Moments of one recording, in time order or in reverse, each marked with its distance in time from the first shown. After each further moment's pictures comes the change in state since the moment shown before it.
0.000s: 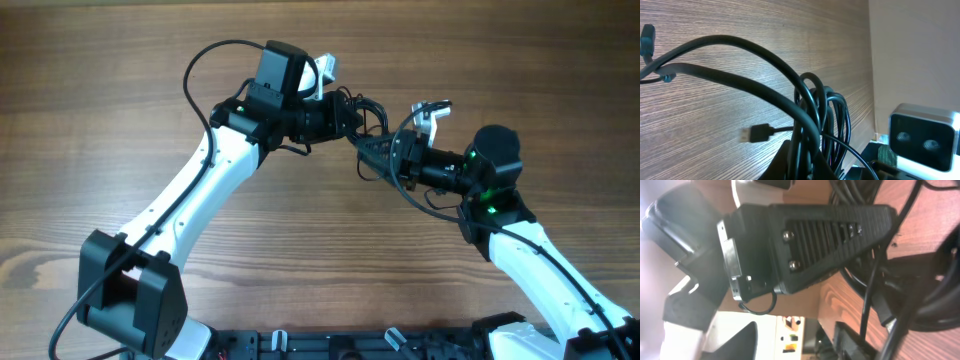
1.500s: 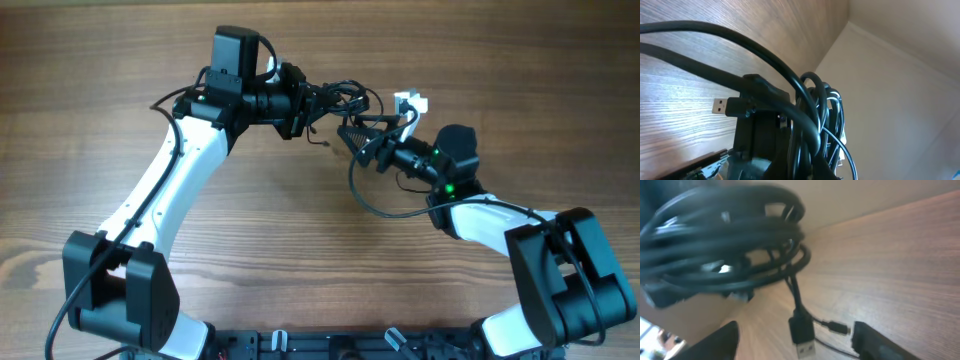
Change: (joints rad) left arm 0.158 0.000 0.000 0.055 0.232 -0.751; right arm 0.077 0.406 -0.001 0.464 0.327 -0.663
